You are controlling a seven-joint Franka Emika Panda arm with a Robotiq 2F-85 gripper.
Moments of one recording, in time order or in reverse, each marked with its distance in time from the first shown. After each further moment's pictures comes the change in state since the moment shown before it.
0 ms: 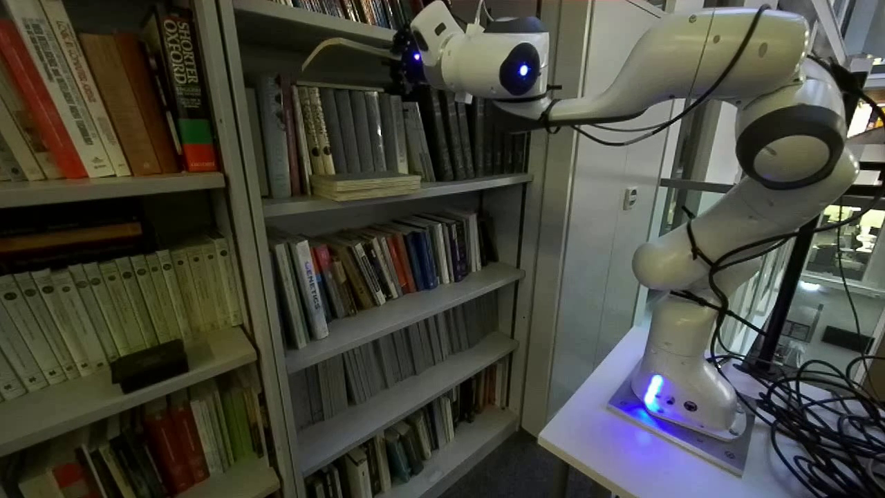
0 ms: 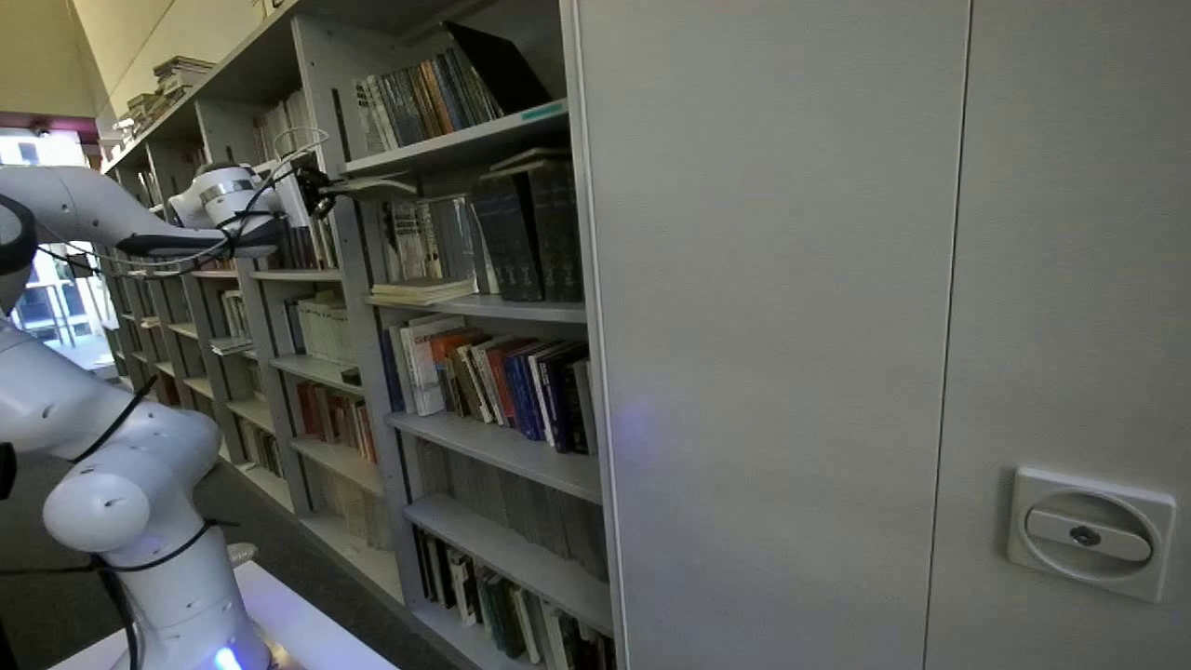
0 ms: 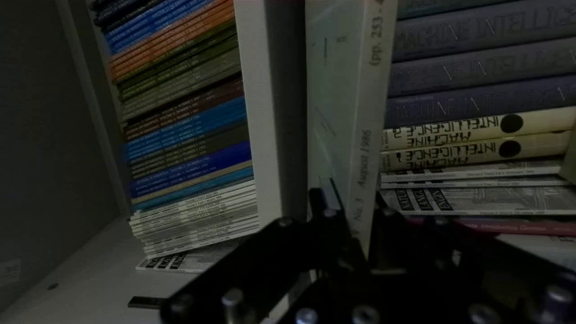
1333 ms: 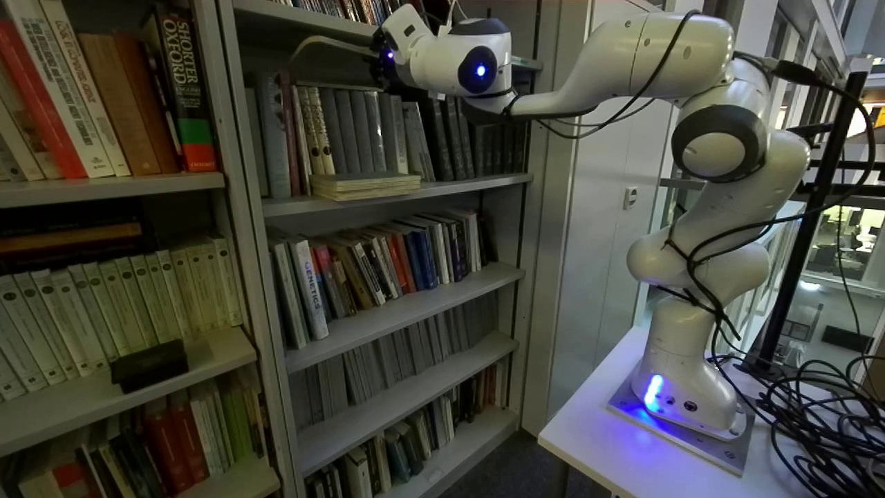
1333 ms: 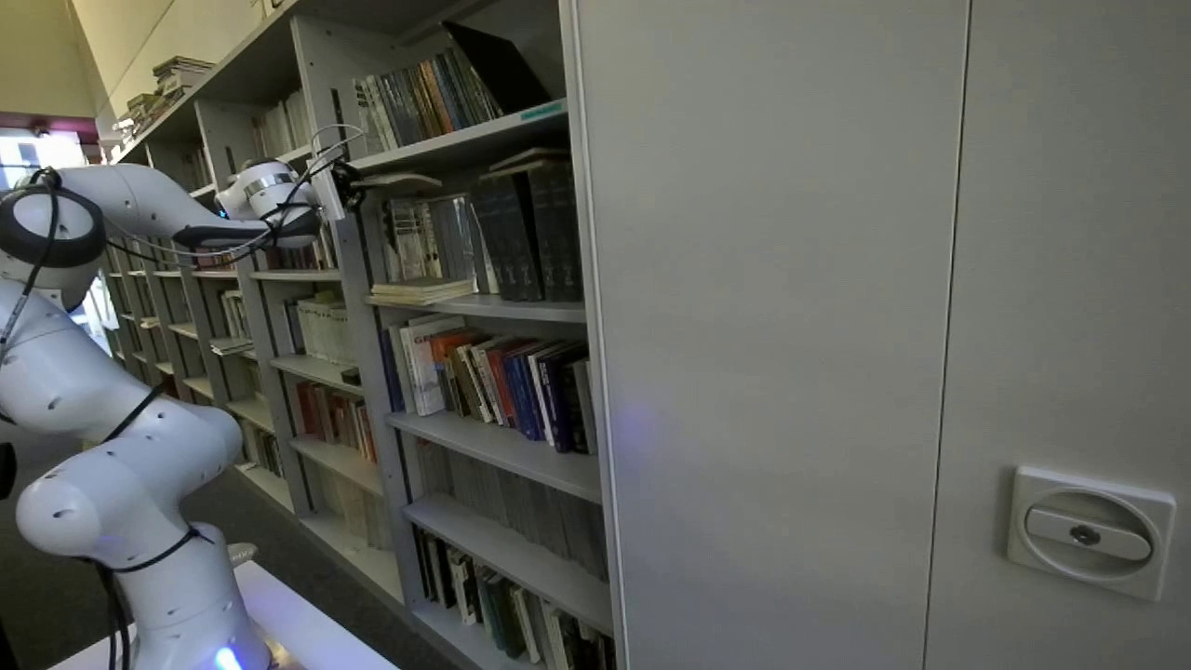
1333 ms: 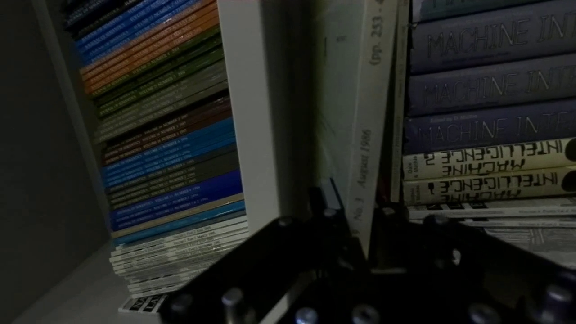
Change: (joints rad) arm -0.363 0.082 0.247 0.216 -0.034 0.026 0.056
